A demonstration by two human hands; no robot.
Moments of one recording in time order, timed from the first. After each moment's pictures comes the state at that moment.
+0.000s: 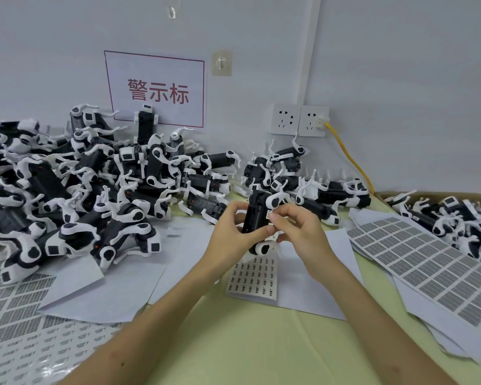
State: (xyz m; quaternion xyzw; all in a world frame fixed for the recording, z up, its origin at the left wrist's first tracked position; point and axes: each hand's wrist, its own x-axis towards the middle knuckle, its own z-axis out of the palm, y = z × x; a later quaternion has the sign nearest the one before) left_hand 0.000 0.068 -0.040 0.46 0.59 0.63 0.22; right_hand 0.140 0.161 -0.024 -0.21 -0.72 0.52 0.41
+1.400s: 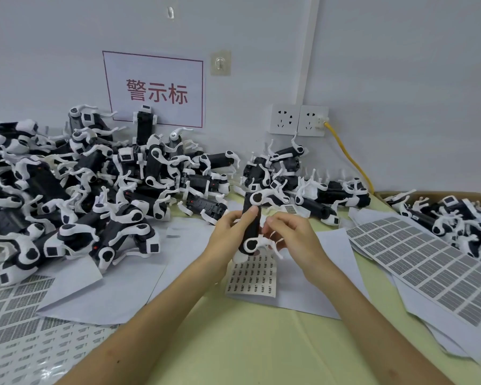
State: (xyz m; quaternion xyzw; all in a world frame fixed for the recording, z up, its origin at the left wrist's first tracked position) left_hand 0.004 0.068 -0.028 0.33 0.58 0.65 0.36; right_hand 0.135 0.151 -0.022 -0.25 -0.74 0.51 0.37
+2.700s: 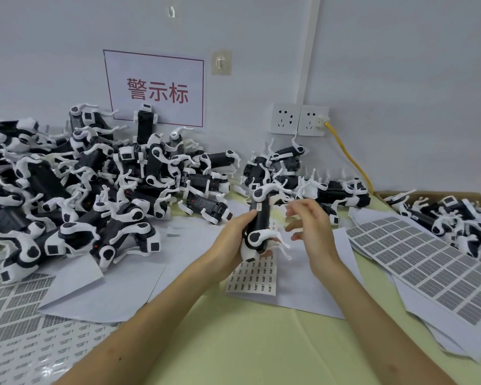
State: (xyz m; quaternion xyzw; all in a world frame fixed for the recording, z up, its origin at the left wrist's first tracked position) left_hand 0.012 0.066 -0.022 0.32 0.50 0.65 0.47; right_hand 0.142 0.169 -0.022 -0.31 -0.64 0.52 0.47
